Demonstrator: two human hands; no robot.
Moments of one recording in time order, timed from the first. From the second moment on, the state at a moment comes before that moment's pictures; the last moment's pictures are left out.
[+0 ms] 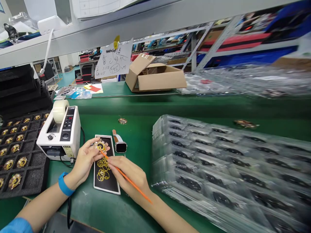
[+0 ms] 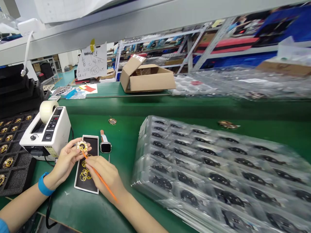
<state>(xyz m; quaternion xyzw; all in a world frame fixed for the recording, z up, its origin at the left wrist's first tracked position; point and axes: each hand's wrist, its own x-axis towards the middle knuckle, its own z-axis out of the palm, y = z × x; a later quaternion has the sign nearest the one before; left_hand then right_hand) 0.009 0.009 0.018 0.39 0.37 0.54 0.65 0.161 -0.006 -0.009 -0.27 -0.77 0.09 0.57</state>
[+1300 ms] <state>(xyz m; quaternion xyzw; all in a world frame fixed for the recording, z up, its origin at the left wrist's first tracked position) 0.013 0.010 0.019 0.35 0.40 0.53 0.66 0.159 -0.006 -0.010 -0.18 -0.83 -0.06 0.53</state>
